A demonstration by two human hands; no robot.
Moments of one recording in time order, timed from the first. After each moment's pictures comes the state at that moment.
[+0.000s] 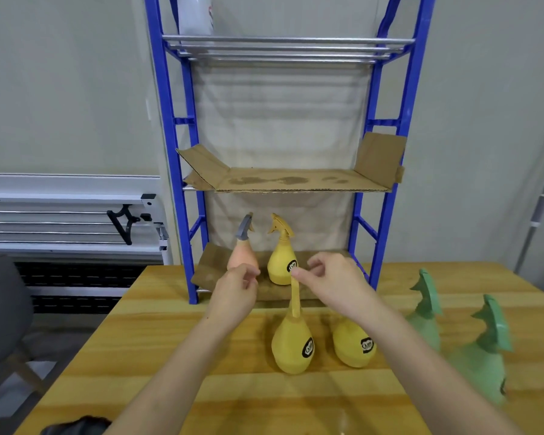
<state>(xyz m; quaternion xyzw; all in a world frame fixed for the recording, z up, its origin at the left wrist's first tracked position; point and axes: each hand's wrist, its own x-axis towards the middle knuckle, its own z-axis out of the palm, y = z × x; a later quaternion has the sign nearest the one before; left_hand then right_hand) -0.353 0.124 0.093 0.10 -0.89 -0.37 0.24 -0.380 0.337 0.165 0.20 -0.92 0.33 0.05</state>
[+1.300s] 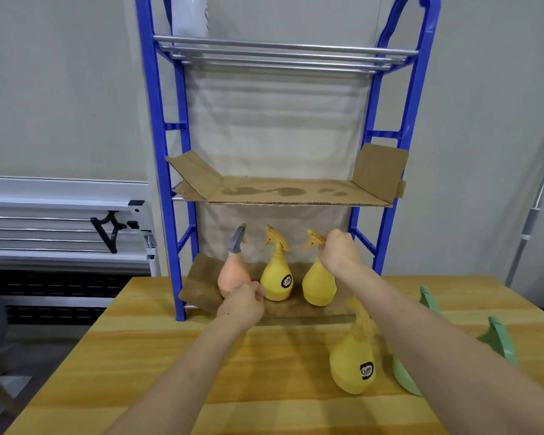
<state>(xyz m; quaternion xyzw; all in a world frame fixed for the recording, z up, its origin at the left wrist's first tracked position) -0.419 0.124 0.077 0.12 -0.94 -0.31 0.07 -0.531 0.315 0.166 0.09 -0.96 0.24 0.15</state>
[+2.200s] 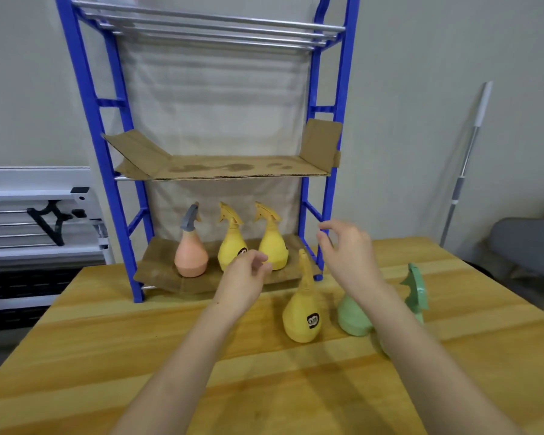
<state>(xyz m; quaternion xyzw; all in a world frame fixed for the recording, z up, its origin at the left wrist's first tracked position) -0.378 0.221 0.103 0.00 -0.90 -0.41 0.18 -0.406 0.430 0.159 0.14 -0.89 0.34 0.29</state>
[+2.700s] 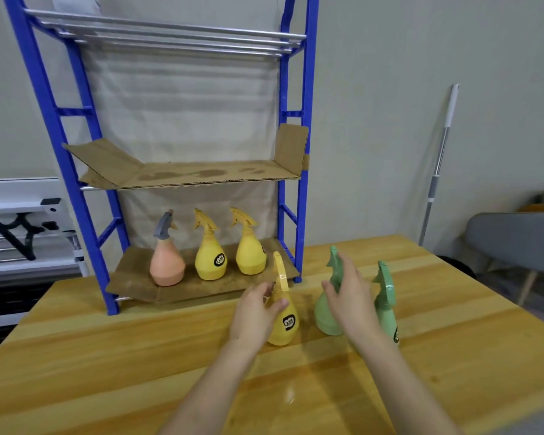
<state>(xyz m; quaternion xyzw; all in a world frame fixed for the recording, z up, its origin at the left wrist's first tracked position) -0.382 0.296 0.047 0.03 -0.90 -0.41 0.16 -0.395 0.487 0.079 0.01 -0.90 0.37 0.23</state>
